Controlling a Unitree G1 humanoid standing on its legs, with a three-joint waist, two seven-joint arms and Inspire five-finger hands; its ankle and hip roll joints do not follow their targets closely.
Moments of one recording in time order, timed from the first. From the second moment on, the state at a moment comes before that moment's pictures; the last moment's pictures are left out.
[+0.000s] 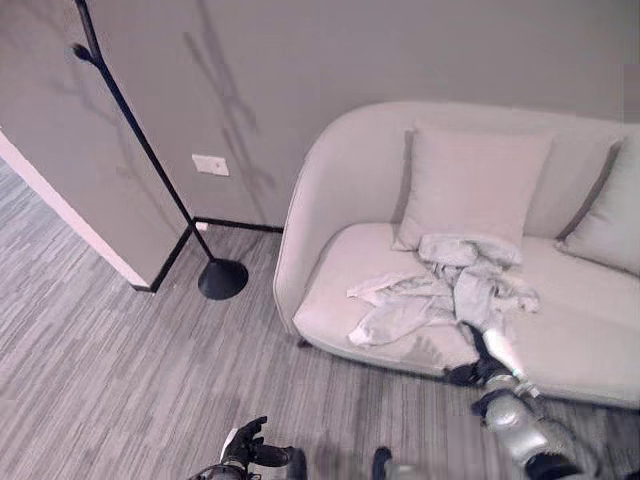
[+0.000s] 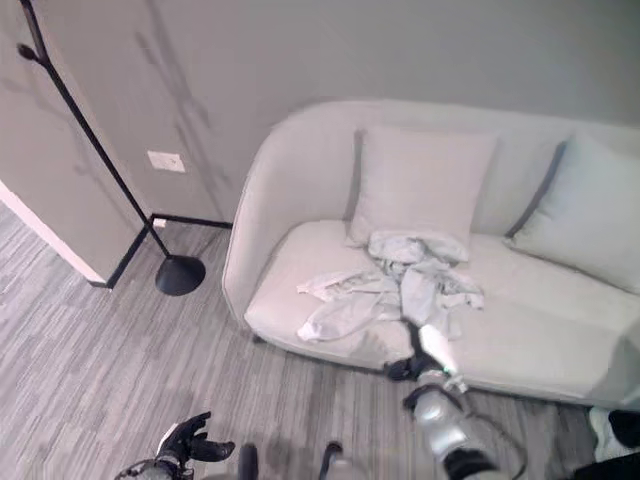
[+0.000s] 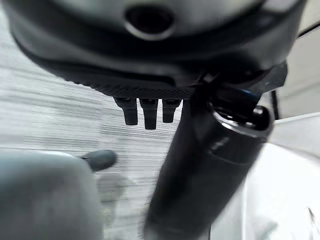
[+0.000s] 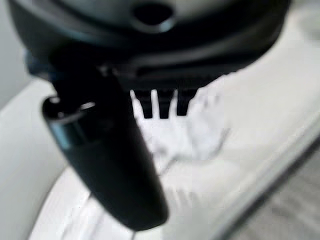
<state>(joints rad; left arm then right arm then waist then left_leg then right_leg) -0.02 0.17 -0.24 1.21 -0.23 -0.21 0.09 -0.18 -0.55 0.16 0.75 -0.26 -0.01 -0.38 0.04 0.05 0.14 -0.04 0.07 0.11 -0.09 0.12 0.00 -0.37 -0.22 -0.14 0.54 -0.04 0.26</state>
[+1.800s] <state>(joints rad) -0.10 0.25 -0.33 1.12 -0.24 -0.27 0.19 -0.68 -0.22 0.39 1.03 0.05 -0.10 -0.45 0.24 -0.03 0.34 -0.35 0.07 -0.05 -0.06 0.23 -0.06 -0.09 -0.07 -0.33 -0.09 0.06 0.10</state>
